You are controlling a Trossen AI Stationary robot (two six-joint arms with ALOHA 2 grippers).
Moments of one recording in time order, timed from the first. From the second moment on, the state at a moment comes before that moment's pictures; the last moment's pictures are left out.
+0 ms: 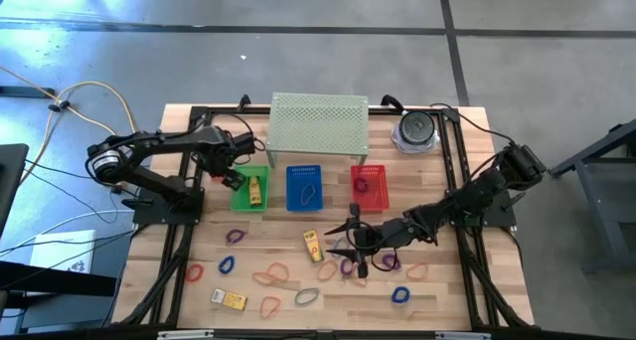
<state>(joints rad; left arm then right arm) 0.58 1.33 0.69 -1.04 -0.16 -0.48 0.46 1.58 0.83 0.55 0.36 -0.10</state>
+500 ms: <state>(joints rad) 0.58 1.33 0.69 -0.97 -0.13 -0.53 0.46 1.58 0.83 0.54 0.36 -0.10</state>
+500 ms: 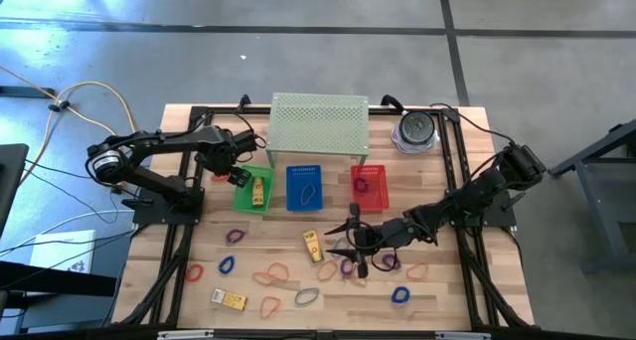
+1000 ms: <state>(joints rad) 0.58 1.33 0.64 -0.92 -0.13 -0.61 0.46 1.58 0.83 0.54 0.36 -0.10</state>
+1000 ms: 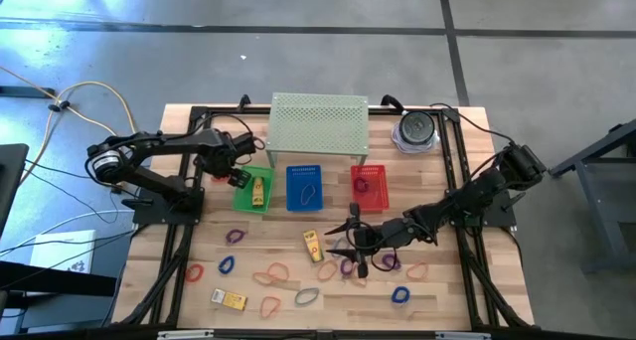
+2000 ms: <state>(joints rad) 0.58 1.33 0.60 -0.86 -0.09 -0.67 0.46 1.58 0.83 0.54 0.36 -0.10</state>
